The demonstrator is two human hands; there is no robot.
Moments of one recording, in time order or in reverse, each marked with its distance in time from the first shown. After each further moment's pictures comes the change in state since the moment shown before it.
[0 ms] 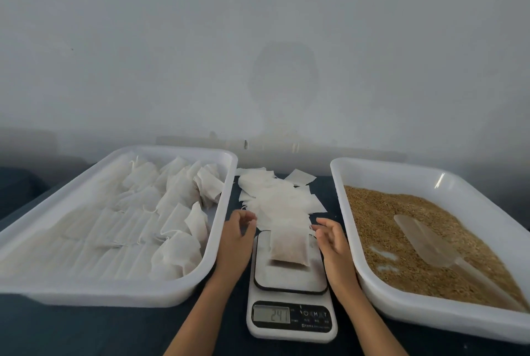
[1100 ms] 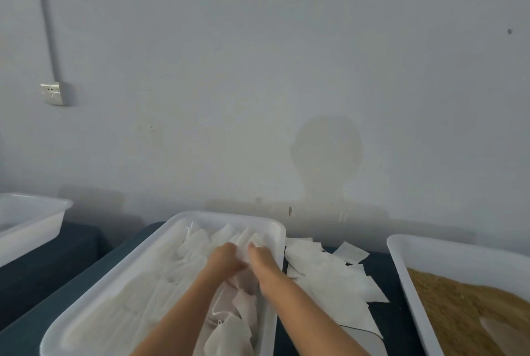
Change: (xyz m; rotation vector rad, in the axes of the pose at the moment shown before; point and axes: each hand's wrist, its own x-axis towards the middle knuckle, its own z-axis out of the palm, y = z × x) left_hand 0.127 0.025 -0.117 0.990 -0.271 -0.308; right_hand 0.069 -0.114 0.217 -0.117 -0.450 0.459
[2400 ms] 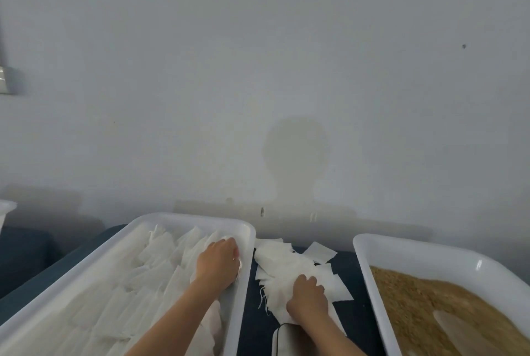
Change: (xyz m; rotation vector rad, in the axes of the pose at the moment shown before) left_hand -0.003 0.041 0.028 -0.055 0.373 0.274; right_hand 0.010 0.097 -0.117 -0.992 0.325 0.035
